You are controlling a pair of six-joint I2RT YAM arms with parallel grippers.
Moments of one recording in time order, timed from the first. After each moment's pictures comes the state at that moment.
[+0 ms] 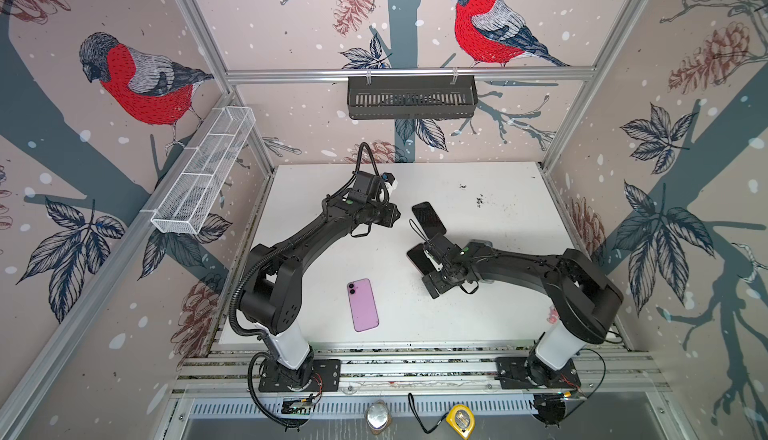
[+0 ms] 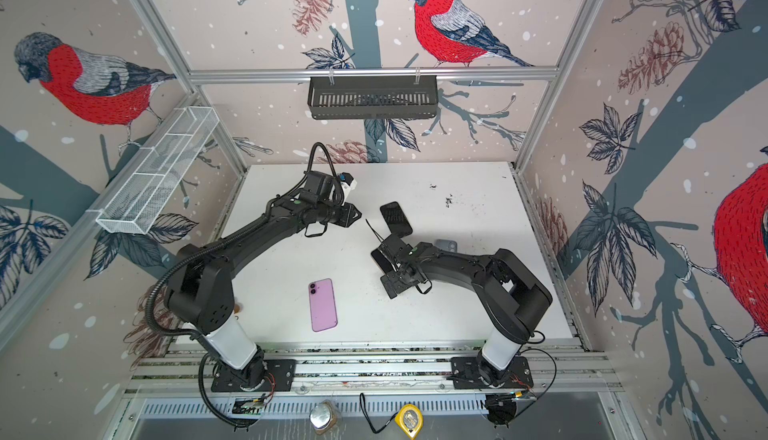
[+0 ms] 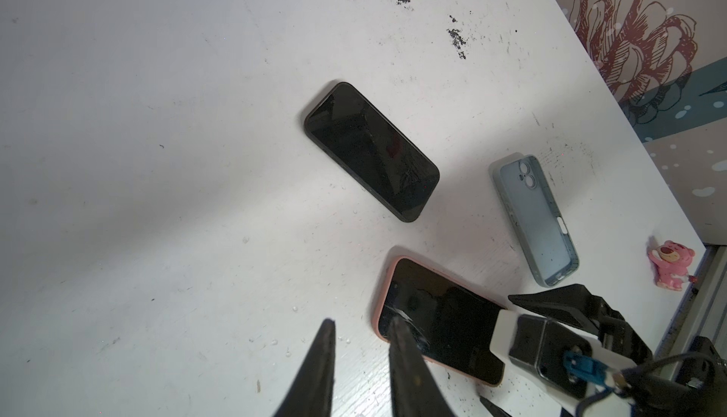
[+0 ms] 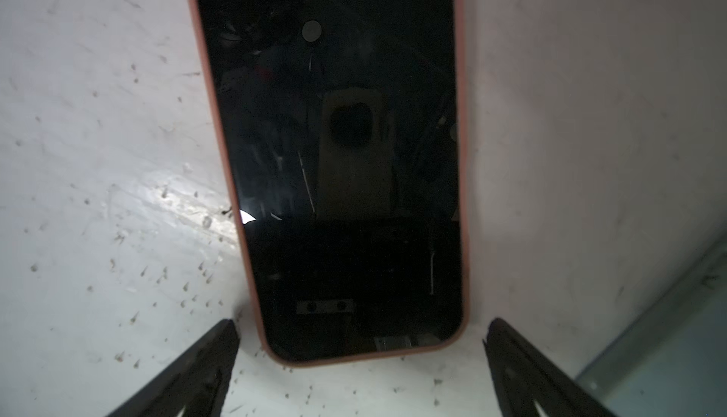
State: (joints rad) left arm -0.46 1.71 1.34 -0.44 0.33 -0.14; right arm 0.82 1.68 0.94 -0.56 0.08 0.24
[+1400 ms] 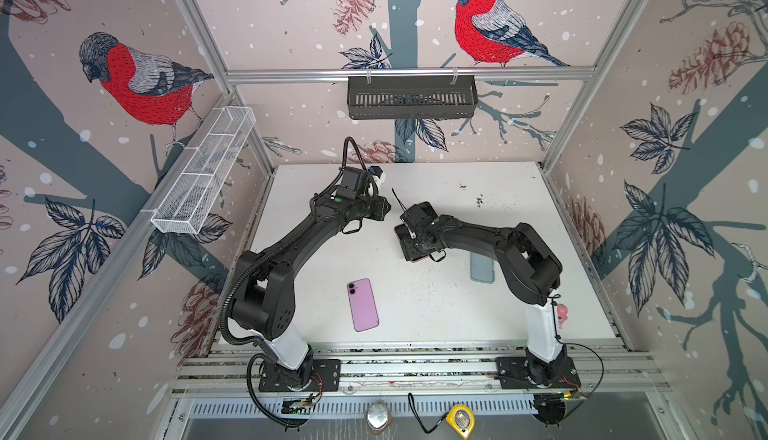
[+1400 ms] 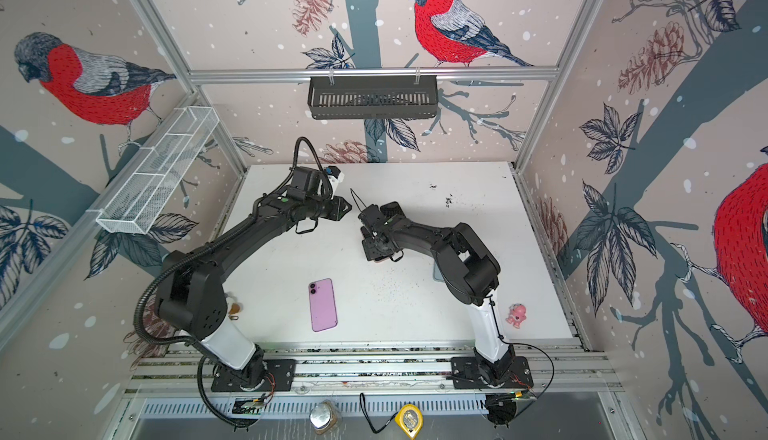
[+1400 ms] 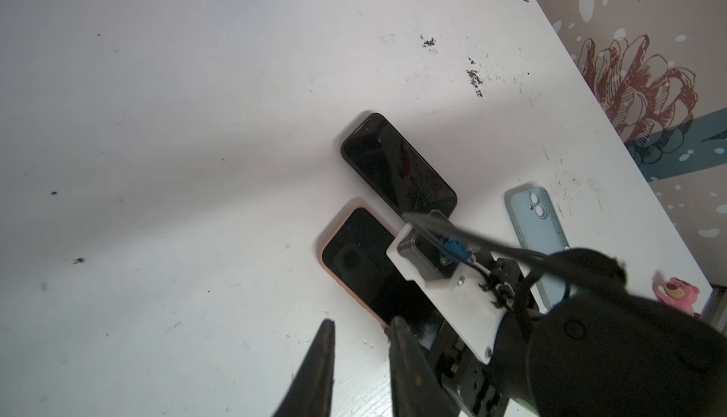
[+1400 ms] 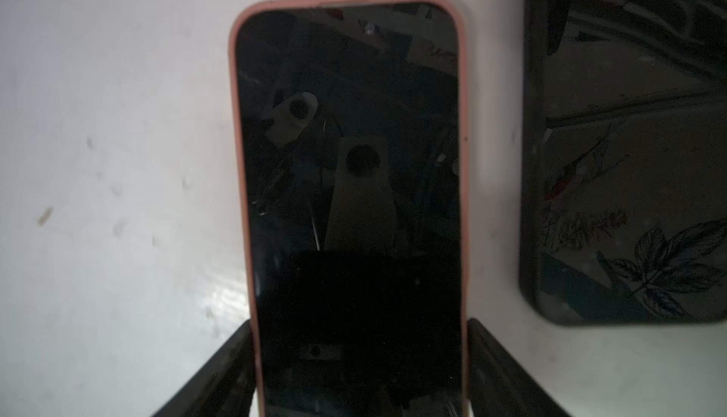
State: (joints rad) left arm -0.37 1.66 1.32 -0.42 0.31 -0.16; right arm 0.76 2.10 1.47 -0.53 0.08 0.34
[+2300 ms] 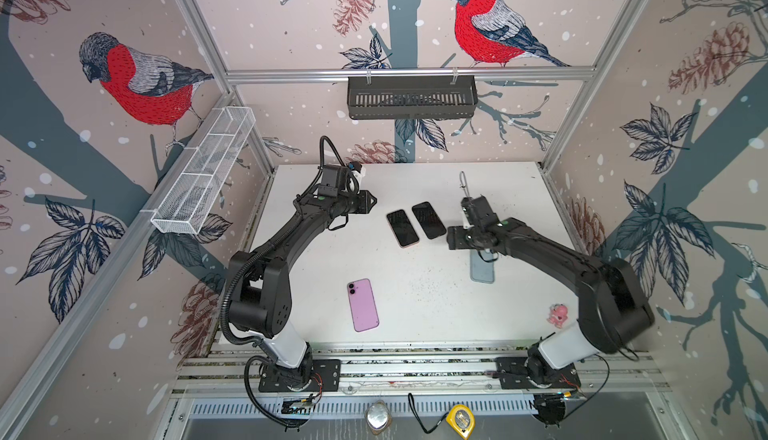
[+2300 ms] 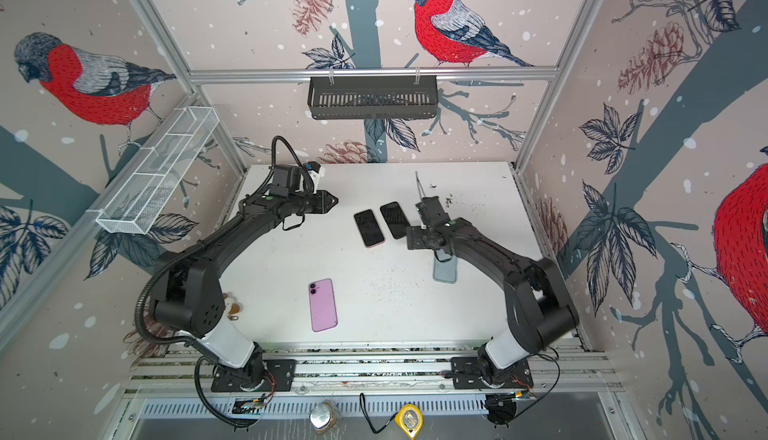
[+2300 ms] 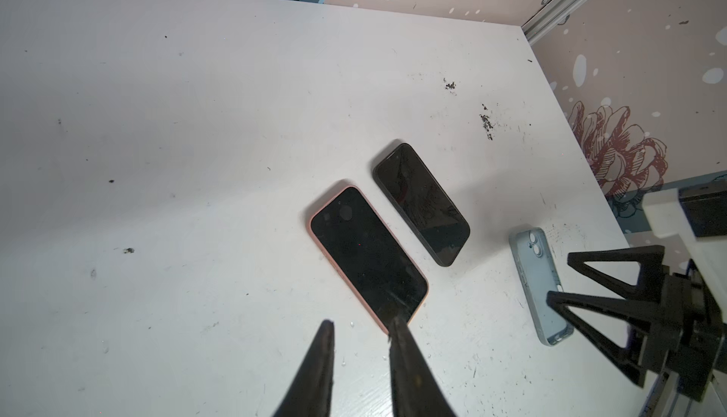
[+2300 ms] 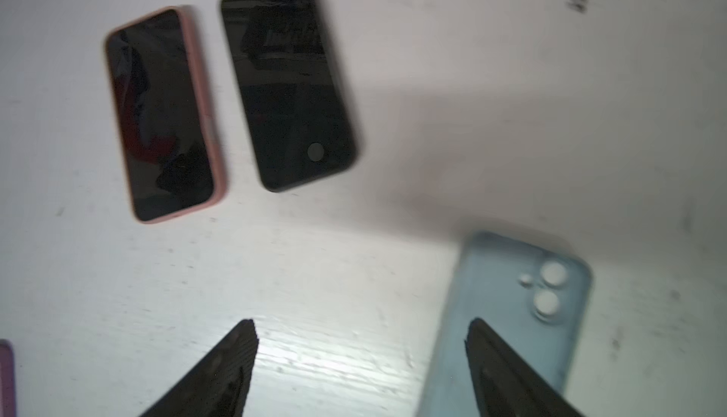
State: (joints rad) left arm -0.25 1.66 1.29 -0.36 0.42 -0.21; right arm 0.46 1.52 0.99 -0.47 0.04 0.35
